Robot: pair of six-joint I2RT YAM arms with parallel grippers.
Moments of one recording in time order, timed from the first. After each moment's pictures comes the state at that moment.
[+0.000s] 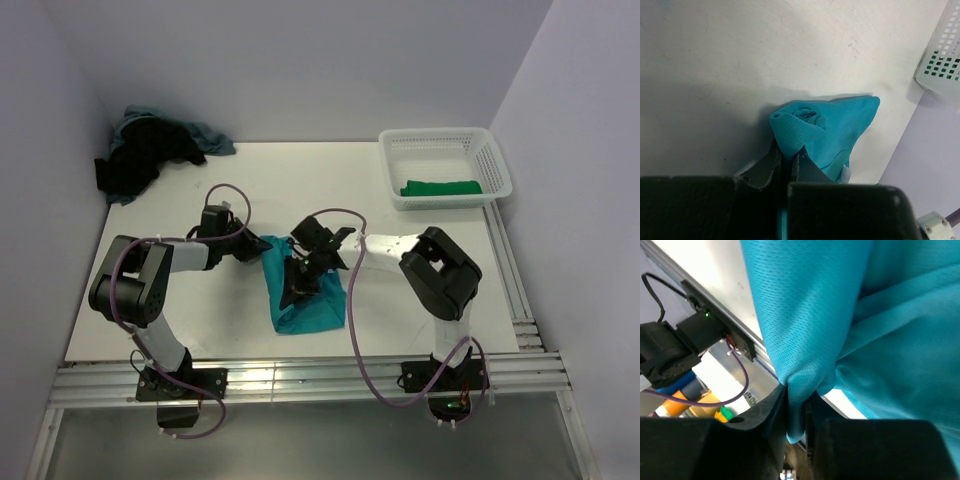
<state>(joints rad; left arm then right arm) -0.24 1.73 0.72 0.25 0.35 -1.01 0.84 1.88 1.17 -0.39 -0.62 0.82</state>
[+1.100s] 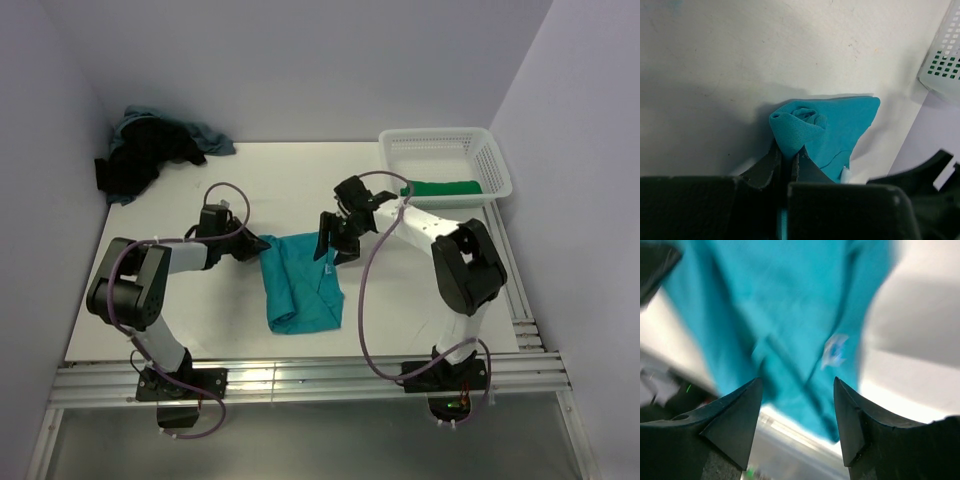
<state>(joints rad) -0.25 1.71 0.73 0.22 0.35 -0.98 0.55 1.79 1.25 -0.62 -0.38 0.66</state>
